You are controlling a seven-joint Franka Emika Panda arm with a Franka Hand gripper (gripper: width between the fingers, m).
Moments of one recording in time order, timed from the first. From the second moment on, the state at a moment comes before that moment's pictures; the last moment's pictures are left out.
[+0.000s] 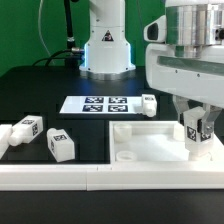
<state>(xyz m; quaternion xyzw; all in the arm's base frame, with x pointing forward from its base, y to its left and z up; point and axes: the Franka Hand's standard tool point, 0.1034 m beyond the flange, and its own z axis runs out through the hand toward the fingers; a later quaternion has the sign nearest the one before) 0.646 0.095 0.078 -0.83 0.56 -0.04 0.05</state>
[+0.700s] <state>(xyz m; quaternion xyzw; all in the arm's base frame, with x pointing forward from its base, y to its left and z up) 0.642 0.097 0.079 -0.88 0.48 -0.03 0.03</state>
